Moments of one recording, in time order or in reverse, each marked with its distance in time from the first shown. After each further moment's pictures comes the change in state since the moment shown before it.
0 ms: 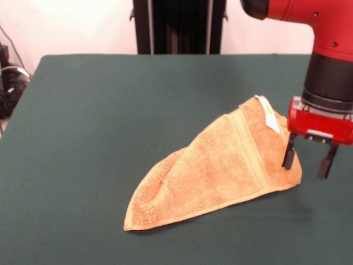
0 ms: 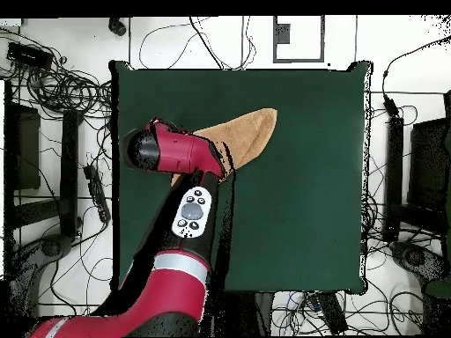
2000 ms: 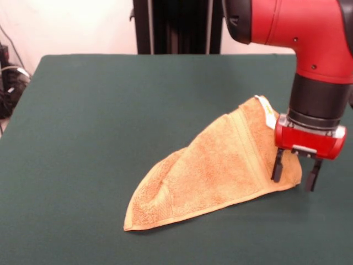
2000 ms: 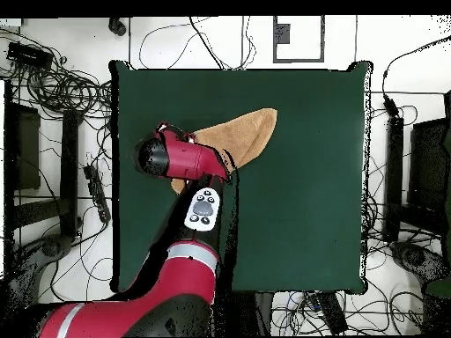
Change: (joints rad) arm -0.035 0.038 0.054 0.043 0.000 -0.123 0.000
